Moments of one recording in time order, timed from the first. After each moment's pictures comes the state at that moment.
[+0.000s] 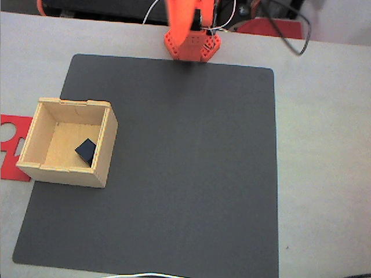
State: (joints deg) arm -3.9 146.3 92.3 83.2 -23.9
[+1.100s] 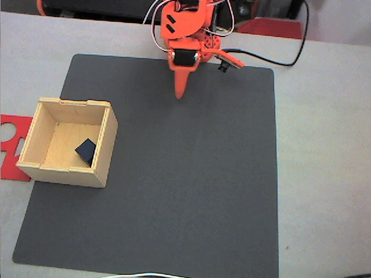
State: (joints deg) arm 2.3 190.5 171.9 73.8 -14.4
